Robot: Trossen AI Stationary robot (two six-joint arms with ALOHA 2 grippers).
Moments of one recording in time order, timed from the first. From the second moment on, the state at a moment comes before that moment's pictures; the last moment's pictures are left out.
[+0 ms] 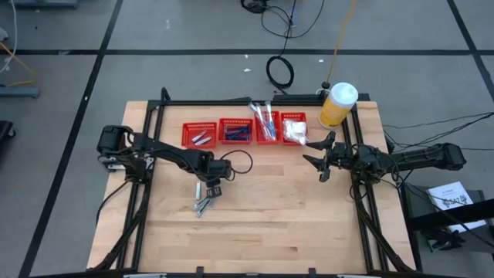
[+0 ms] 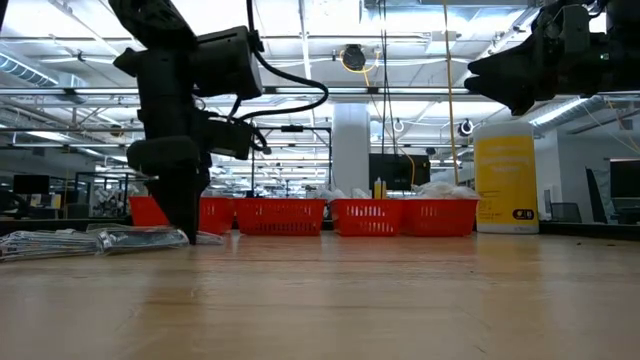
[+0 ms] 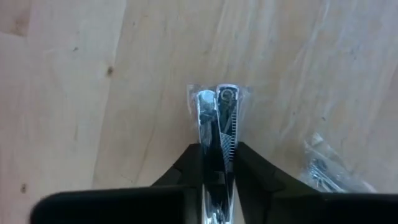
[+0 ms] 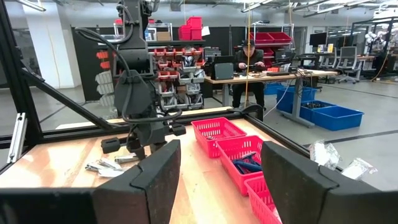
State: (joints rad) left arm -0.03 1.72 0.88 -0.54 -0.02 -0.28; right arm 0.05 0.45 0.08 0.48 0.29 0.03
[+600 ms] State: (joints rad) left arm -0.05 1.53 0.87 -0.55 -0.12 -0.20; right arm 0.05 0.45 0.08 0.48 0.29 0.03
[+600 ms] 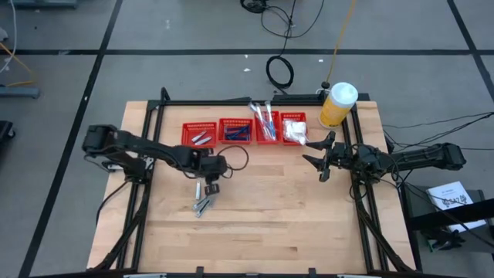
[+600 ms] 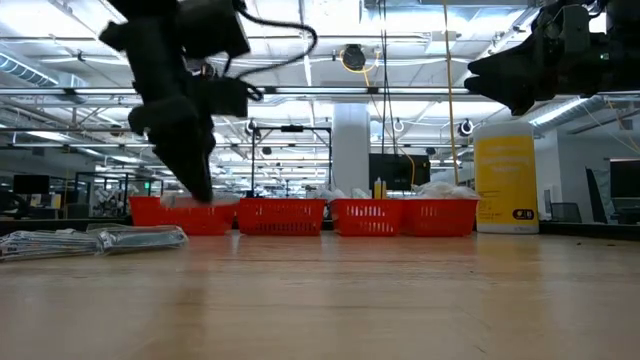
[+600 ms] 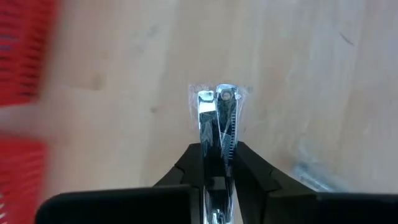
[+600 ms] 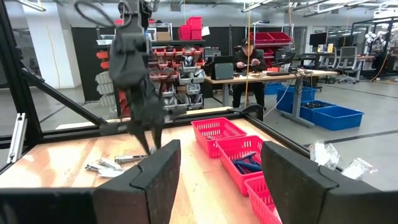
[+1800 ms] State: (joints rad) left arm 0.58 1.34 0.81 -0.60 -0.11 0.03; right arm 0.05 0.45 0.08 0.48 0.29 0.03
